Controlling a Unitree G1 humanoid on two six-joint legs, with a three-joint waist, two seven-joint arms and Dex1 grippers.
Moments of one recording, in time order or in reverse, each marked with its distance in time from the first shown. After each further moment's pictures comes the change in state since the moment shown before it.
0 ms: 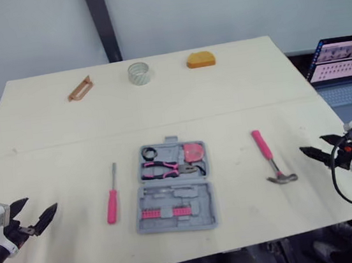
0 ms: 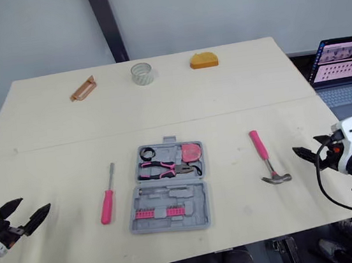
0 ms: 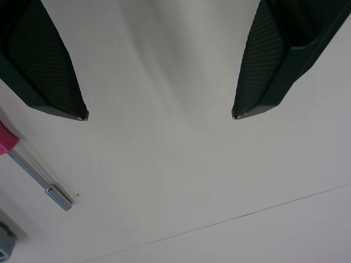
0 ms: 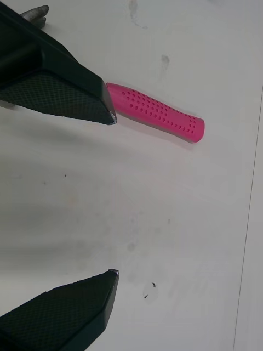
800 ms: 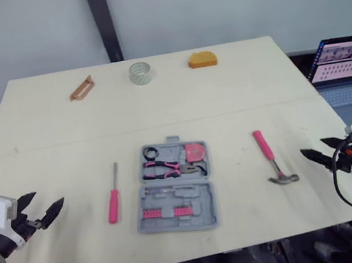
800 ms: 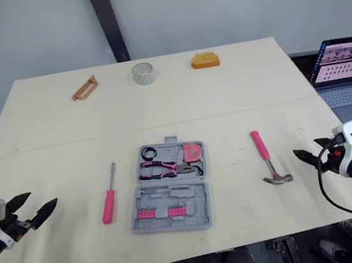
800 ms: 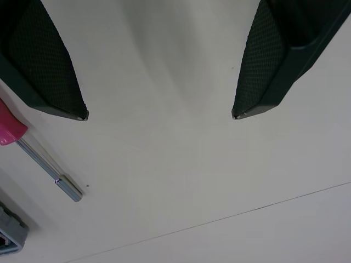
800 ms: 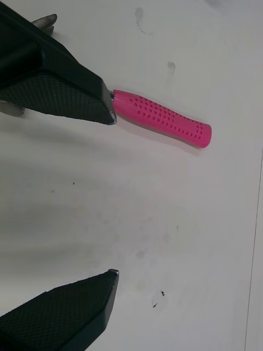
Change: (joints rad) left arm -0.050 0.000 -0.041 0.028 0.000 0.000 -0.013; right arm 0.029 0.001 -0.002 -0.007 0.020 0.001 0.003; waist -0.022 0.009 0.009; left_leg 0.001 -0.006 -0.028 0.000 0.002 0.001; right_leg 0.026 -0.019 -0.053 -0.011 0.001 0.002
